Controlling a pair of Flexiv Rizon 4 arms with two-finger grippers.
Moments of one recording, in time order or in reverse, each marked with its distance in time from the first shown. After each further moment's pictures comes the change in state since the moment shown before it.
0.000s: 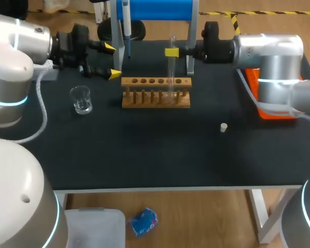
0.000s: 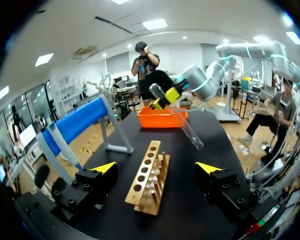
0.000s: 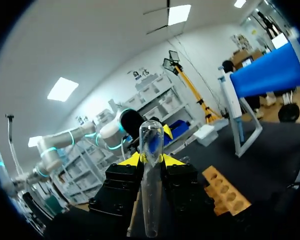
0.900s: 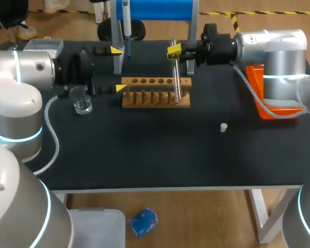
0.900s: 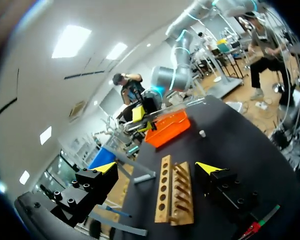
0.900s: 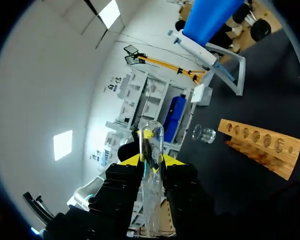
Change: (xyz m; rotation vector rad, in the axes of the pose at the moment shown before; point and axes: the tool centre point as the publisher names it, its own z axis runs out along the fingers) left arm 0.037 -0.017 0.001 0.121 -0.174 0.546; right arm 0.013 -0.001 -0.003 0.050 -0.014 0.590
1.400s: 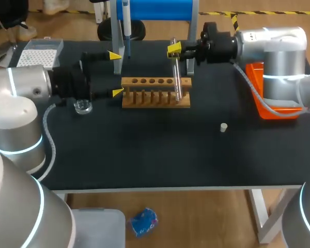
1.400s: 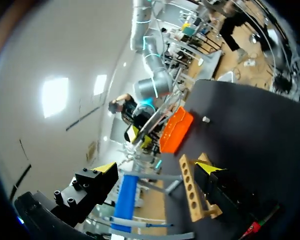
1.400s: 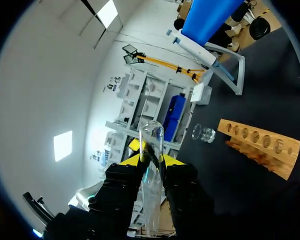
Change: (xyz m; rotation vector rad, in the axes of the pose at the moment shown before) left arm 0.004 -0.009 -0.006 0.099 -0.114 0.469; right arm -0.002 0.003 -0.002 0.000 -0.004 0.022
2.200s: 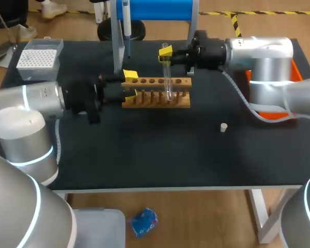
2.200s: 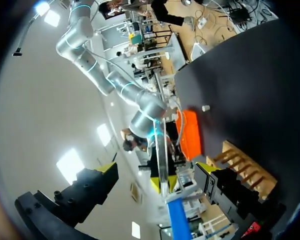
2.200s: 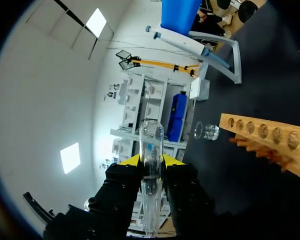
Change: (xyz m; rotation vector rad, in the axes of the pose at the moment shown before) left arm 0.020 -0.052 0.026 0.116 -0.130 0.603; right arm -0.020 0.006 0.027 -0.017 0.053 0.114
